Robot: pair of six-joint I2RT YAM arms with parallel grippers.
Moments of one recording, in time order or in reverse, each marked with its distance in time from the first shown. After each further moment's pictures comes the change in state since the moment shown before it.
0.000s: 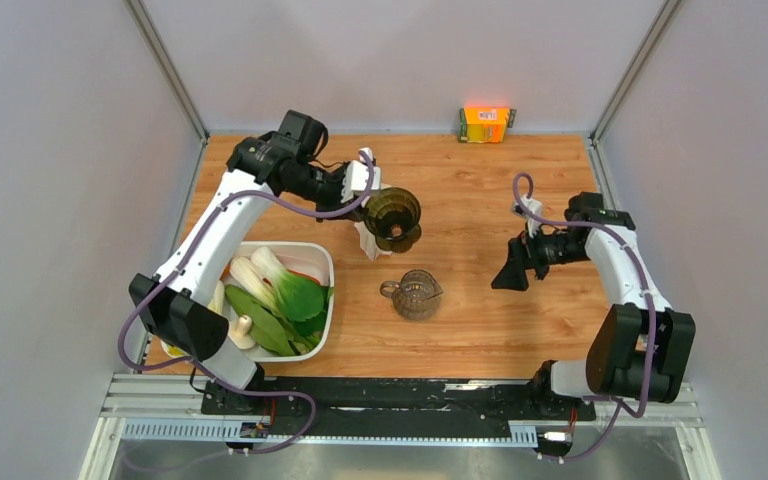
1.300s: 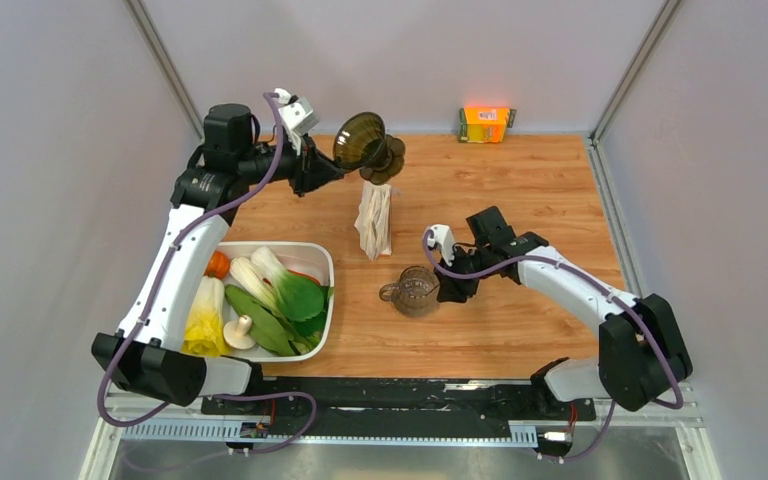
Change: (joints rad) left arm 0.196 -0.260 -0.254 0.622 0.123 -0.845; right arm 0.686 -0.013 -0.173 0.547 0.306 0.307
